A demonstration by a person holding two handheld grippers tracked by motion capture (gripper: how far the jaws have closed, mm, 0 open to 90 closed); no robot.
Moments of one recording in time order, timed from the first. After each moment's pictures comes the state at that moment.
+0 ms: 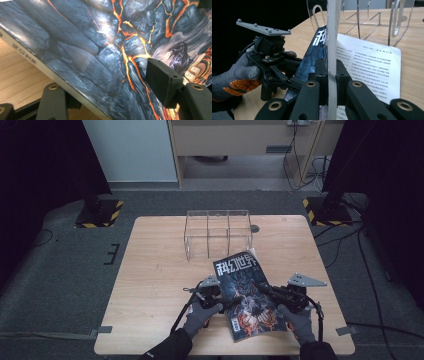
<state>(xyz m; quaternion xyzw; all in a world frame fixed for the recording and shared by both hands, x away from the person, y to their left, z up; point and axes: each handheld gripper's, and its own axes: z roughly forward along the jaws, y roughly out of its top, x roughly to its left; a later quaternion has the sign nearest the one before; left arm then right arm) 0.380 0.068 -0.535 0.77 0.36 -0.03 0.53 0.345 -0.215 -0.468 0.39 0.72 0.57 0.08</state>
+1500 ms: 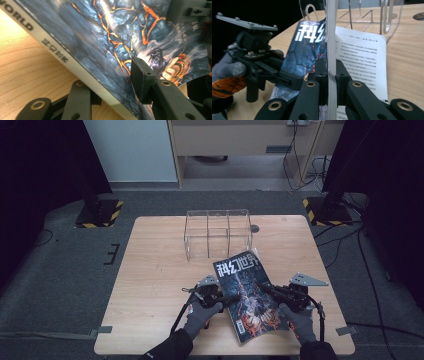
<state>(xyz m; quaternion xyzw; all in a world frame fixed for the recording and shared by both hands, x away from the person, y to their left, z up) 0.374 0.070 -0.521 0.75 0.37 -0.05 0.54 0.348 -0.221 -0.472 0.41 0.72 0.56 0.08</state>
